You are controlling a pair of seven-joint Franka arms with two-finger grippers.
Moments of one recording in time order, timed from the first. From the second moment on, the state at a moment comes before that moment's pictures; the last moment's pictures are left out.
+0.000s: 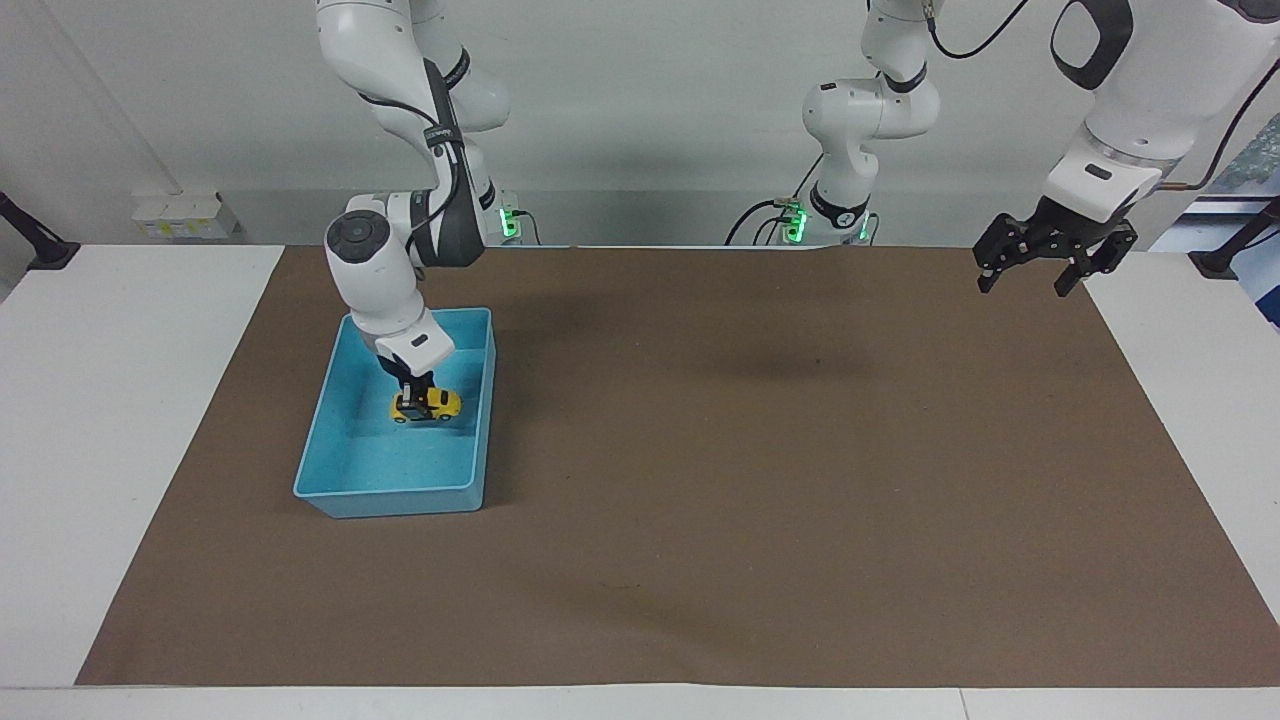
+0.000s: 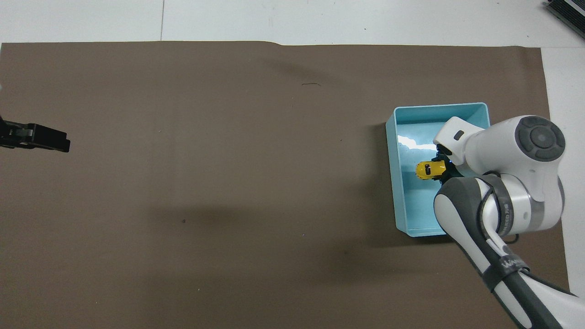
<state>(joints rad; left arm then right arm) -0.02 0.00 -0.03 -1.58 0.00 1.61 0.09 0.08 0.13 -0.02 -2.21 -0.06 2.38 -1.52</state>
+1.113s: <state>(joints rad) -0.02 0.00 -0.03 -1.58 0.00 1.61 0.09 0.08 0.08 0.00 -2.01 -0.04 2.08 -1.38</state>
